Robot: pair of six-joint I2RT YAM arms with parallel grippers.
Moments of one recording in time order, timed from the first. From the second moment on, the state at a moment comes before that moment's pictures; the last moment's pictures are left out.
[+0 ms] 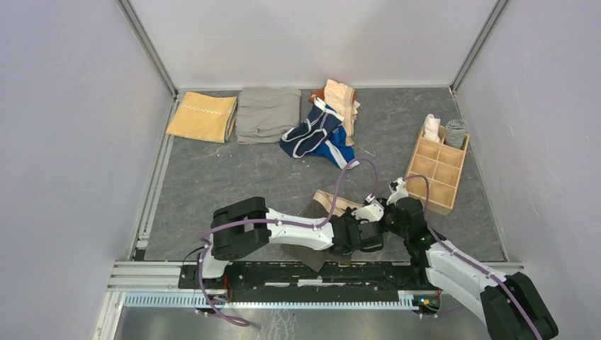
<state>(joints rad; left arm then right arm) -1.42 2.00 1.30 -0.43 -0.72 -0.40 0.44 0.80 0.02 0.23 -0.26 0.78</state>
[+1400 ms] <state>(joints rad) -1.30 0.93 0.88 -0.58 -0.89 -0.64 0.44 0.47 0.51 -0.30 -0.23 0.23</state>
